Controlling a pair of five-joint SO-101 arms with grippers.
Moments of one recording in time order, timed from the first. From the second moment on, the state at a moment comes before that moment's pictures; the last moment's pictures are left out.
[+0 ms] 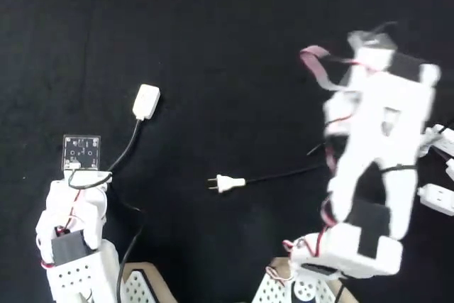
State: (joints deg) left arm -23.9 -104.1 96.0 61.8 -21.1; right arm 14.5 -1.4 4.7 98.8 10.2
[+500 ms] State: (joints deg) left arm -23.9 -104.1 96.0 61.8 -21.1; right arm -23.0 -3.6 37.0 72.8 -18.6
